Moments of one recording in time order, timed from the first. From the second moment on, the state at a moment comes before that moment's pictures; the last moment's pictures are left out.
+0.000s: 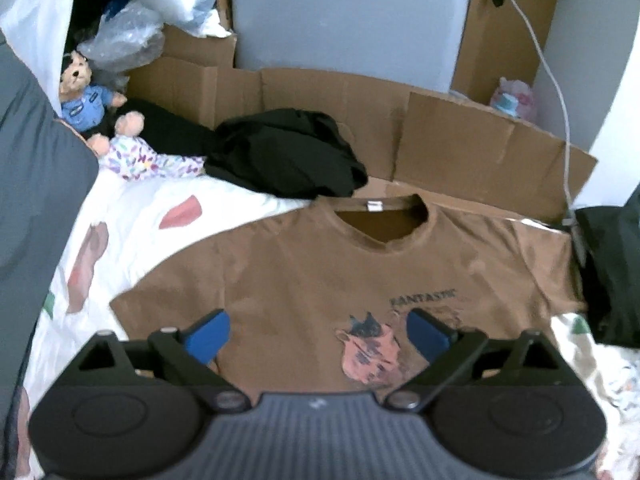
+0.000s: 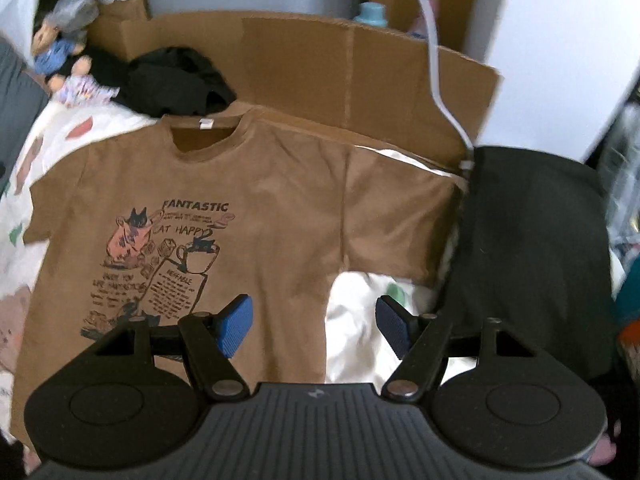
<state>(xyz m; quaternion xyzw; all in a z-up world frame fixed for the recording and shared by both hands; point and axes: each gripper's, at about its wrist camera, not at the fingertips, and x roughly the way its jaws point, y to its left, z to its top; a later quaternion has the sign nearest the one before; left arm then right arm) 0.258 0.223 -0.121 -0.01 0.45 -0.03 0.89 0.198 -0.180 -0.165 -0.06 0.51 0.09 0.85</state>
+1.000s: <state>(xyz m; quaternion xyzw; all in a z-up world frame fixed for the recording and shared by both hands) 0.317 0.300 -0.313 -0.04 0.51 0.01 0.86 0.289 -0.175 -0.331 -0.11 0.55 0.12 0.82</state>
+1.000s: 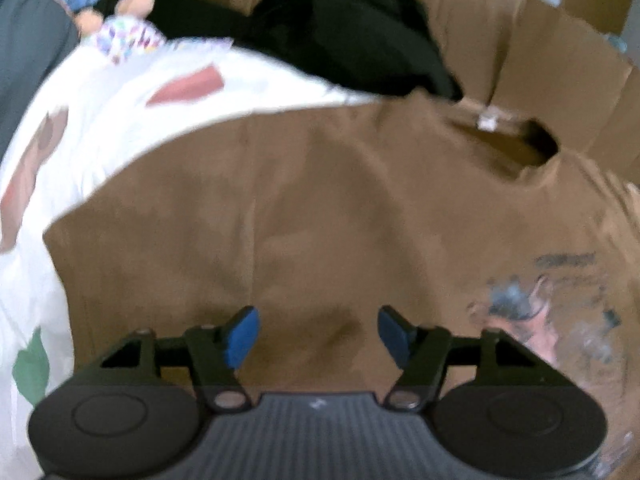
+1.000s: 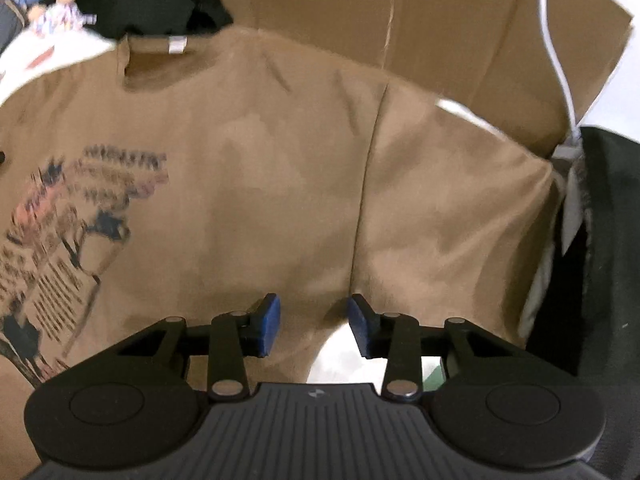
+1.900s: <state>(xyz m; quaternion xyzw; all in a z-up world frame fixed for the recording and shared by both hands) 0.261 0.313 -0.259 -0.19 0.41 -0.01 0.89 0.243 -0.156 -0.273 -0.04 0.48 0.14 0.86</state>
